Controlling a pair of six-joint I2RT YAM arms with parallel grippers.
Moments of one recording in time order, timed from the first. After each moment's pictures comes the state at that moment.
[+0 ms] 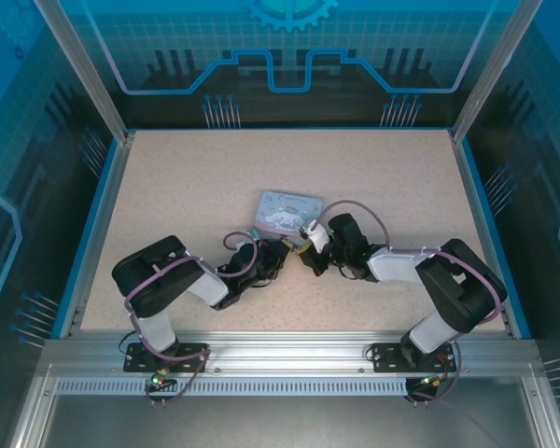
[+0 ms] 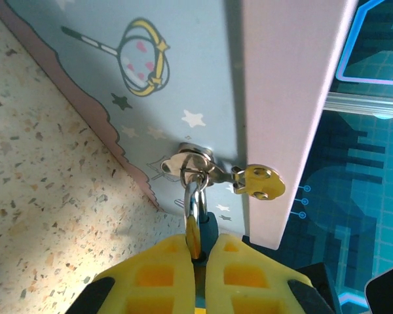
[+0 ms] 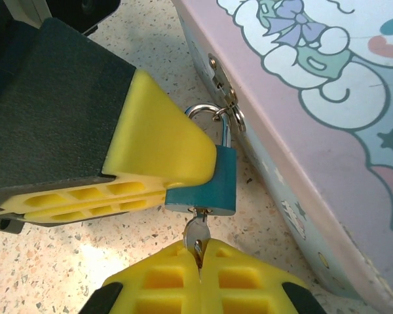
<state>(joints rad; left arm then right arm) -0.79 1.78 0.43 0.99 -0.10 -1.64 0.59 1.57 0.59 0.25 -0.40 -0.06</state>
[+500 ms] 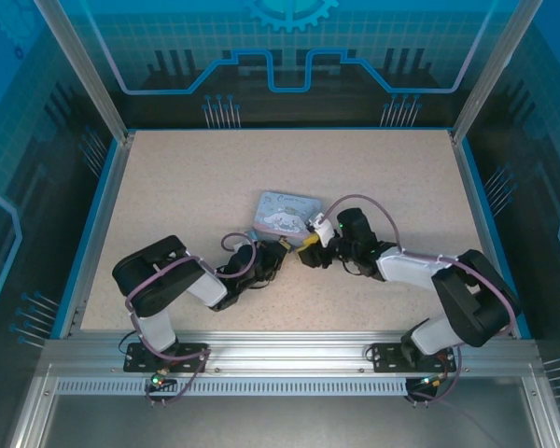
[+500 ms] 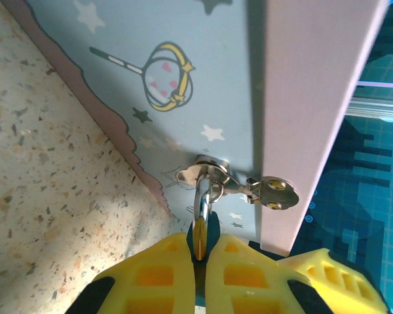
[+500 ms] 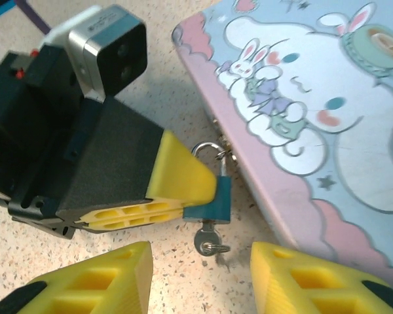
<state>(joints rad) -0.78 1.79 0.41 1.00 -0.10 -1.63 0.54 1.46 0.59 0.21 -0.47 -0.04</state>
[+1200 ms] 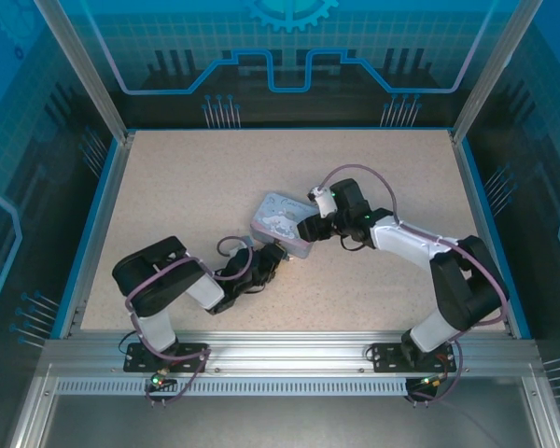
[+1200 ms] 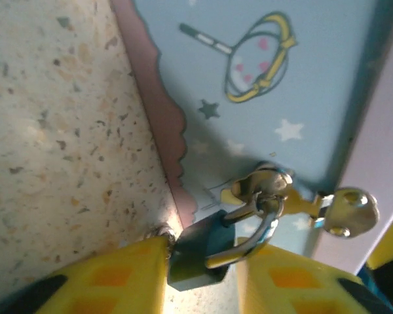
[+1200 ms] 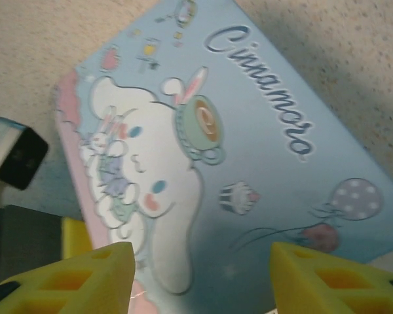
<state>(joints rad) -0.77 1.77 0.36 0.96 -0.11 -1.63 0.50 1.58 0.94 -0.20 -0.32 0.14</state>
